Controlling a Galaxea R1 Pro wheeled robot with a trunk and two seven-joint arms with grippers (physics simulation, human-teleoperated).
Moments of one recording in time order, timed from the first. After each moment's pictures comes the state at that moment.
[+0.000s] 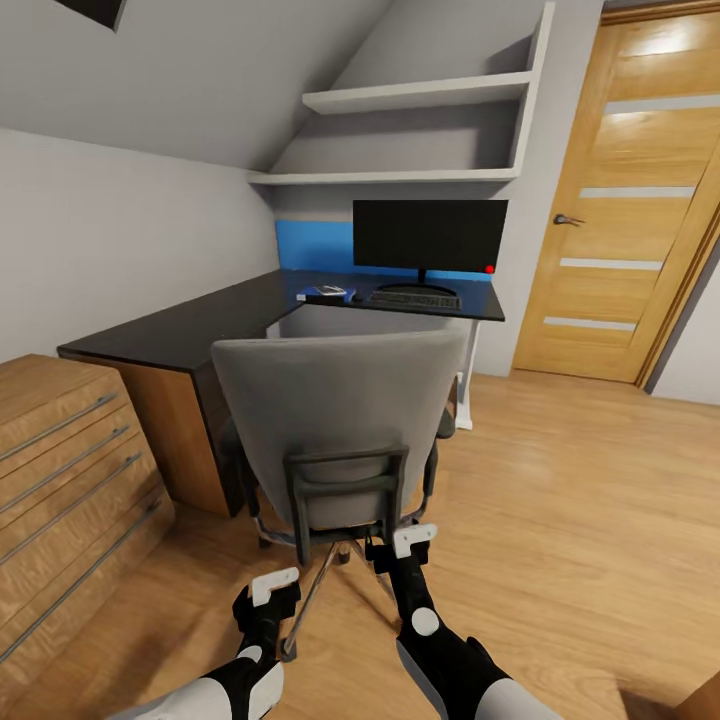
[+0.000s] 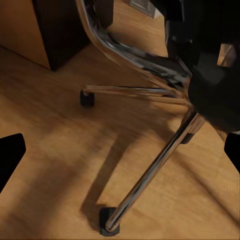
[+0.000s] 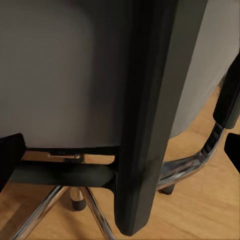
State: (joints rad) left arm -0.66 -0.17 1.76 -0.03 -1.65 -0.56 0.24; right arm -0.56 0.17 0.52 -0.48 -0.11 -0.38 -0.34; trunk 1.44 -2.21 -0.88
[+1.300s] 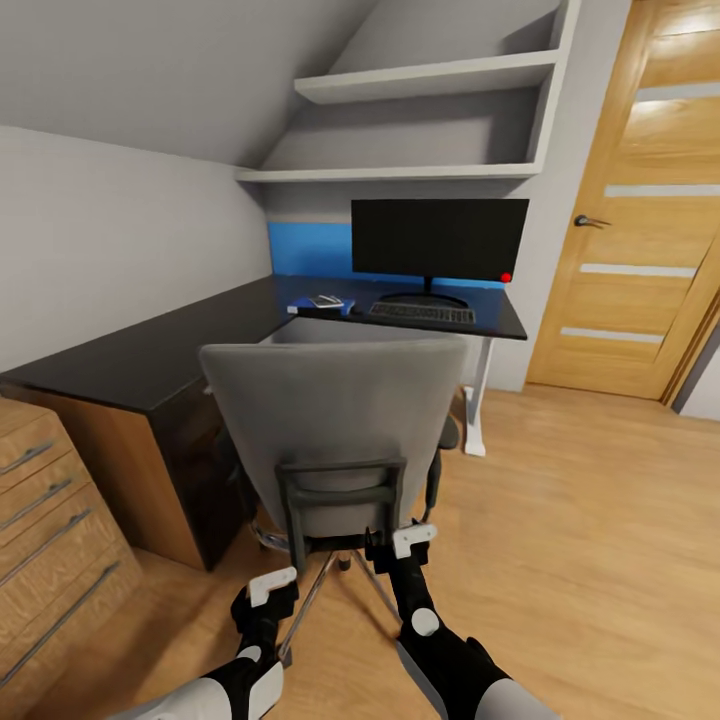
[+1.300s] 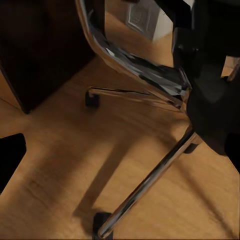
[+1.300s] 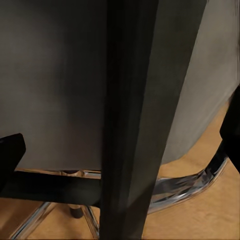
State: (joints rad) left arm -0.66 -0.17 1.78 -0.03 -1.64 -0.57 0.24; right arm -0.56 0.17 0.53 -0.48 -0.11 -0.38 -0.34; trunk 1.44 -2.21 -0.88
